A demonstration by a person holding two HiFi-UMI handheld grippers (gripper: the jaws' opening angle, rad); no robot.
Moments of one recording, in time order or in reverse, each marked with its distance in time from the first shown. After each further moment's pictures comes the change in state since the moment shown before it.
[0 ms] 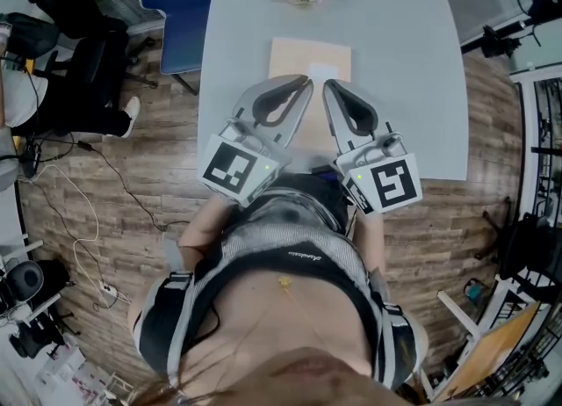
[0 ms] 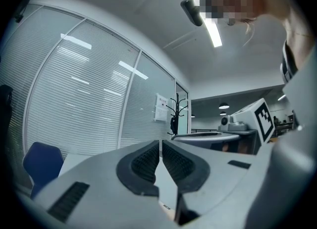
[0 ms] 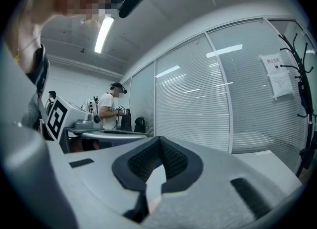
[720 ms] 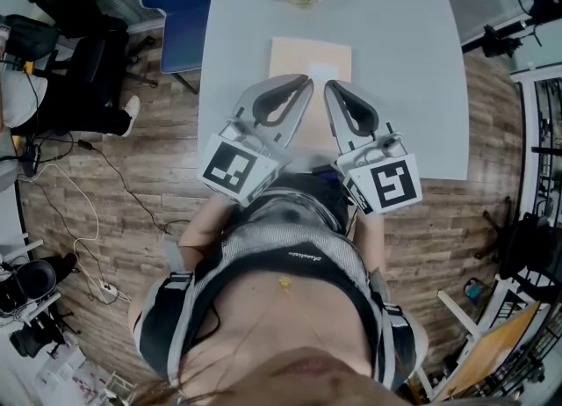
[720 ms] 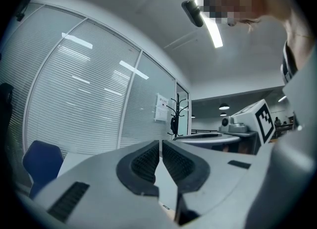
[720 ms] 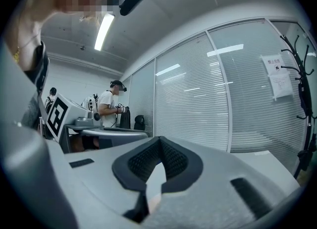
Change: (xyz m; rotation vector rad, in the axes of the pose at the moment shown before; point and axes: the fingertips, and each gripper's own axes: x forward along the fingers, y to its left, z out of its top) left arm 0.002 0.000 -0.001 -0.011 0.003 0.001; right arm -0.001 -0.002 -0.004 -0.011 0.021 -0.005
